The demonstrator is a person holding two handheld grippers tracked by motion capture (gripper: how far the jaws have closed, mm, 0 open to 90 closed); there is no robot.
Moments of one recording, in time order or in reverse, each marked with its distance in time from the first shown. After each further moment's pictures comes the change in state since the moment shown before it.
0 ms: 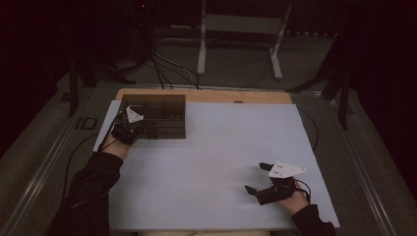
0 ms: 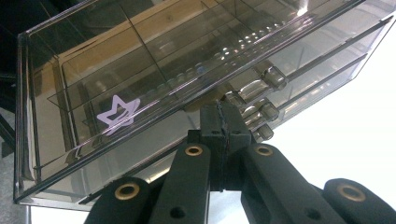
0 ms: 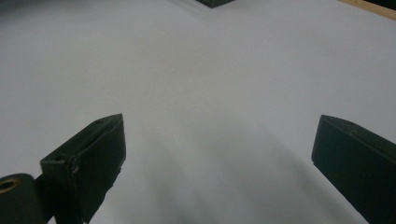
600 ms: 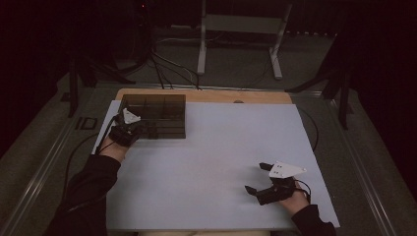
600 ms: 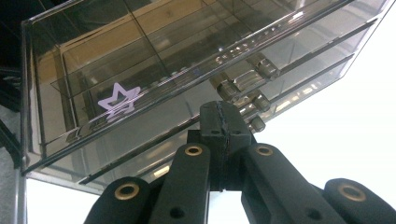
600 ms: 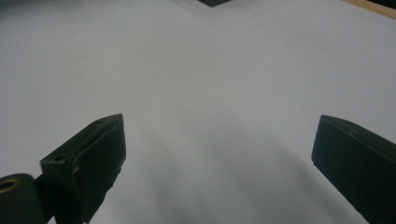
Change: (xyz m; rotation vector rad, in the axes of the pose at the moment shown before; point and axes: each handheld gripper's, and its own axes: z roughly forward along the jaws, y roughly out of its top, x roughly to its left) left arm 0.001 -0.005 -0.010 -0.005 -0.020 -0.035; right arm 0.000 0.000 0.000 0.002 0.001 0.001
